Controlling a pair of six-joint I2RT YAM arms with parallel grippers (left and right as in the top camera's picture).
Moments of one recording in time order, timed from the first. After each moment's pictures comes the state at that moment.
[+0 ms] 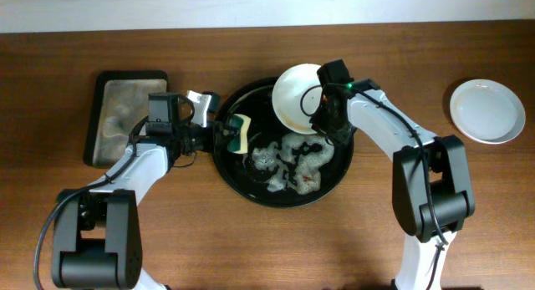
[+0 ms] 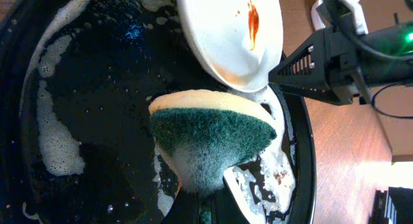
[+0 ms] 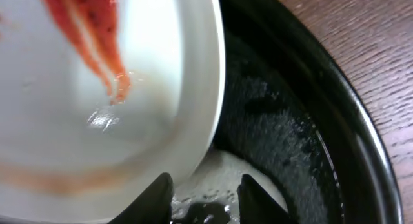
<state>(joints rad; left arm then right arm) -0.07 1.77 0.96 -0.11 0.80 -0.08 0.28 2.07 1.50 -0.80 -0.02 0.89</state>
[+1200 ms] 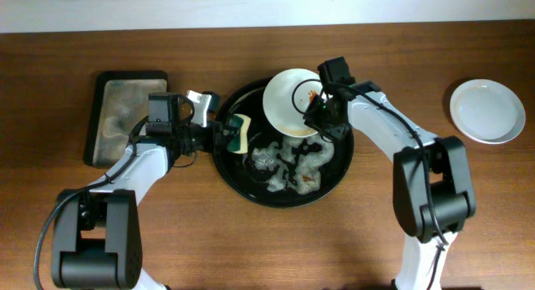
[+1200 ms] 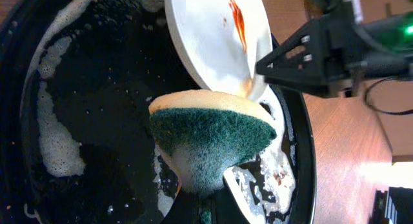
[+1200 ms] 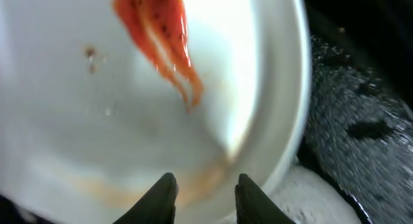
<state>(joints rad) -0.07 1.77 0.96 -0.11 0.80 -0.08 0.28 2.08 1.48 -0.66 -0.17 0.81</state>
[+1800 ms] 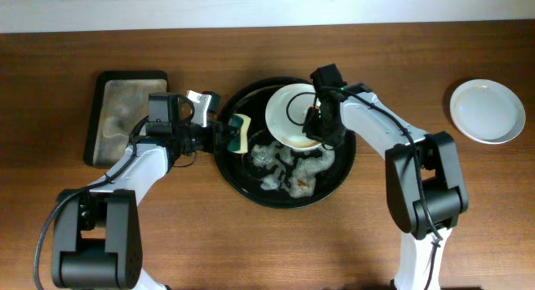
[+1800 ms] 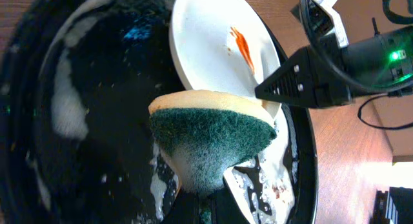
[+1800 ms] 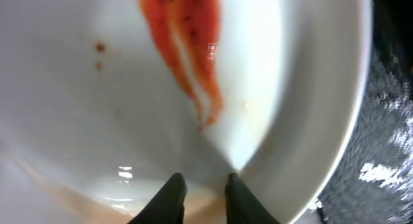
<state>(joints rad) -0.07 1.77 0.96 -0.10 0.80 -0.08 0.30 2.10 1.49 -0.78 -0.09 0.57</state>
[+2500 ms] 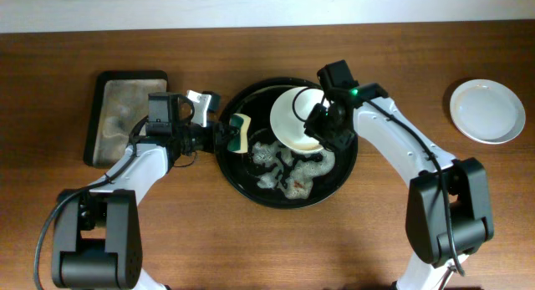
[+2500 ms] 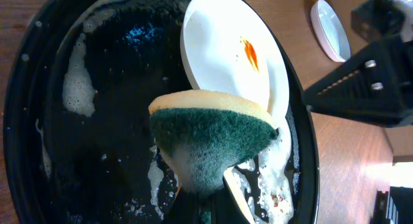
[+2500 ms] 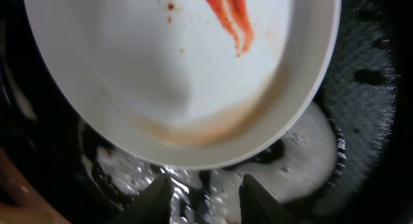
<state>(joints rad) -0.07 1.77 0.96 -0.10 0.80 -0.08 0.32 1.91 1.42 -0.82 -0.19 0.88</state>
